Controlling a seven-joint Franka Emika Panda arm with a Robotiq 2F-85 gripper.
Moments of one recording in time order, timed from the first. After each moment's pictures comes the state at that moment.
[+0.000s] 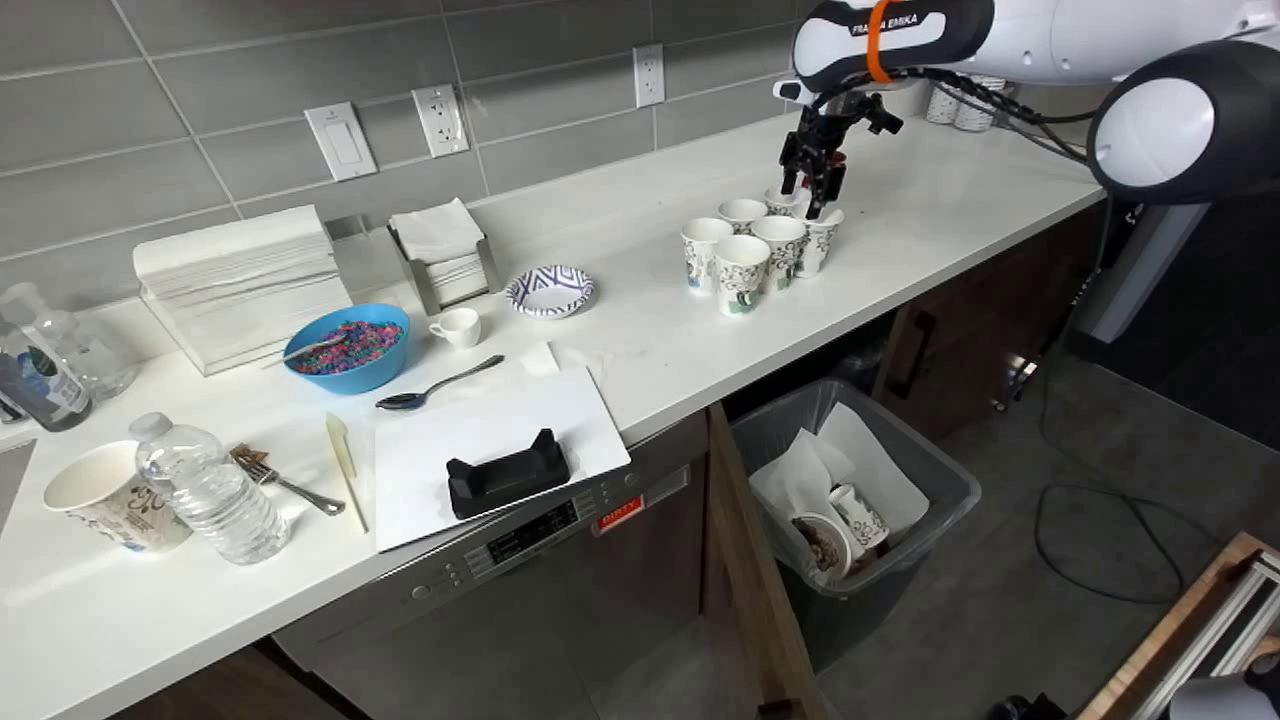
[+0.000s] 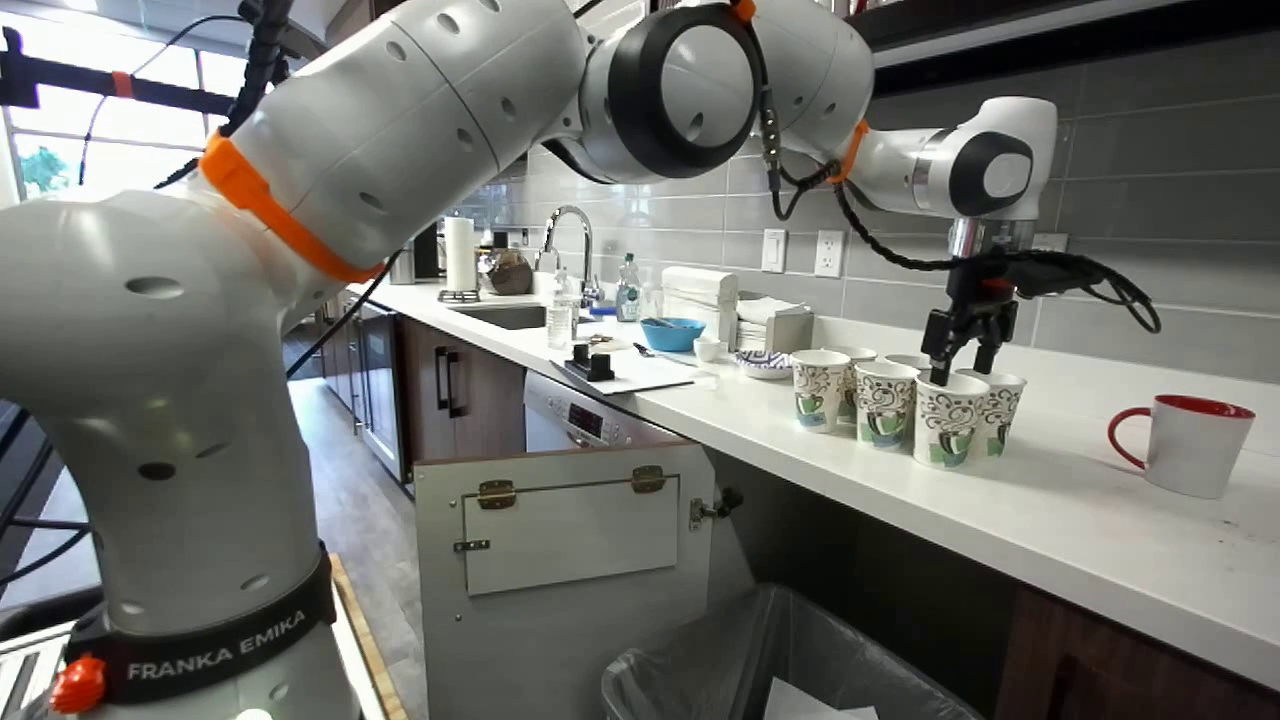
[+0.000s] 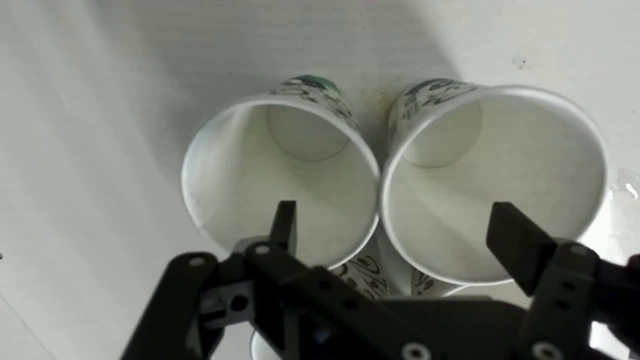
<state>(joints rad) -0.26 0.87 0.04 -0.93 0.07 1.92 -1.59</state>
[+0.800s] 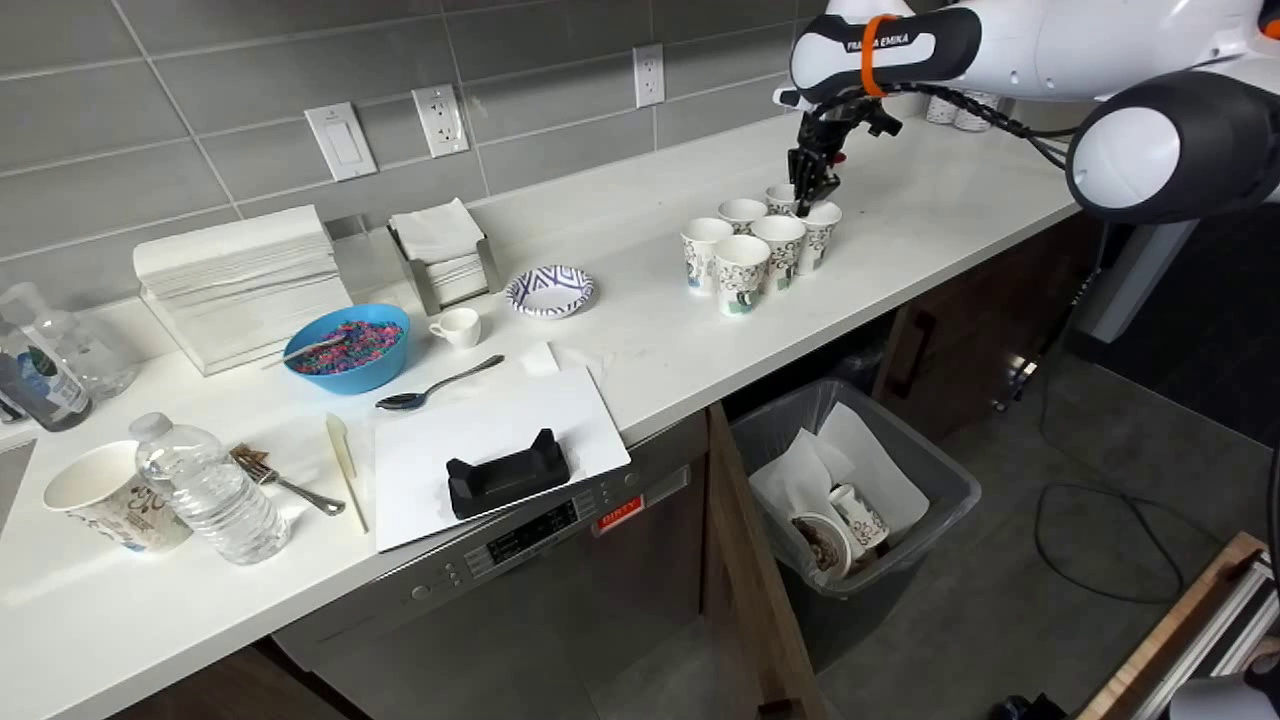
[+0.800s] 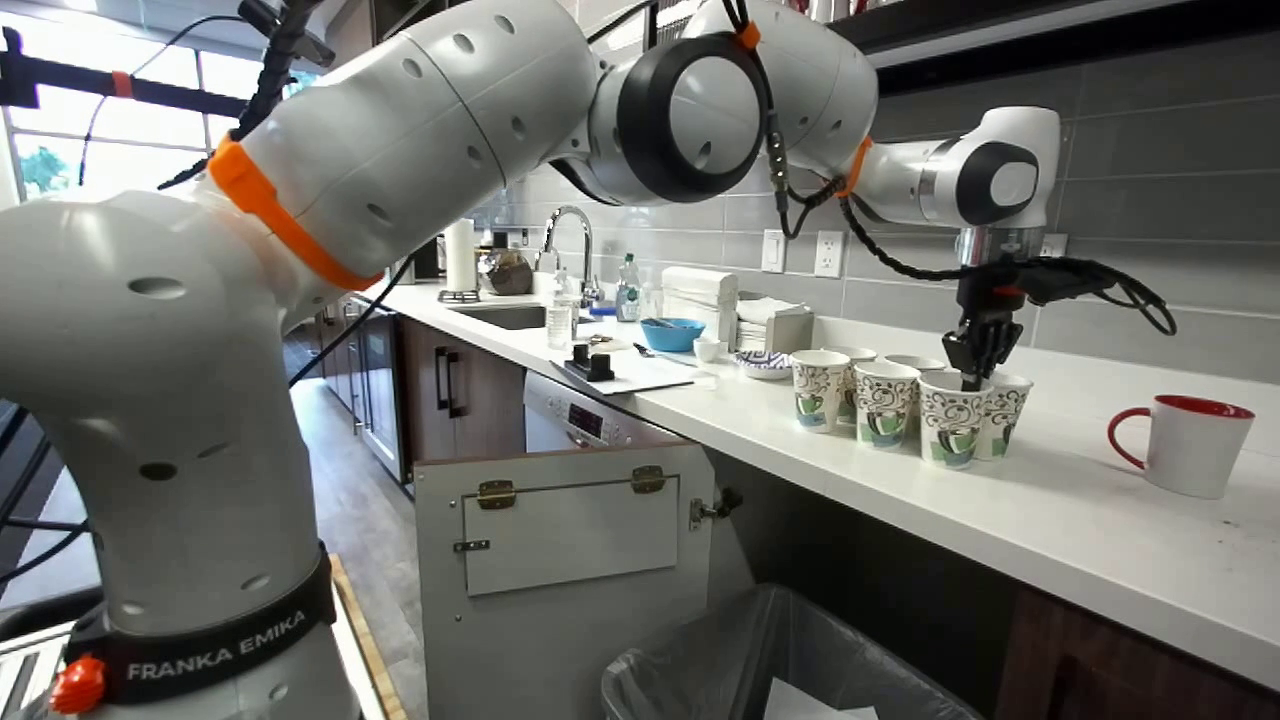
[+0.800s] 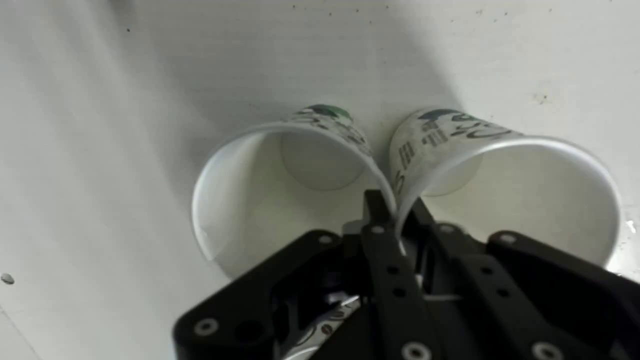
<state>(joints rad) -0.25 0.93 0.02 -0.86 0.04 1.92 -1.59</state>
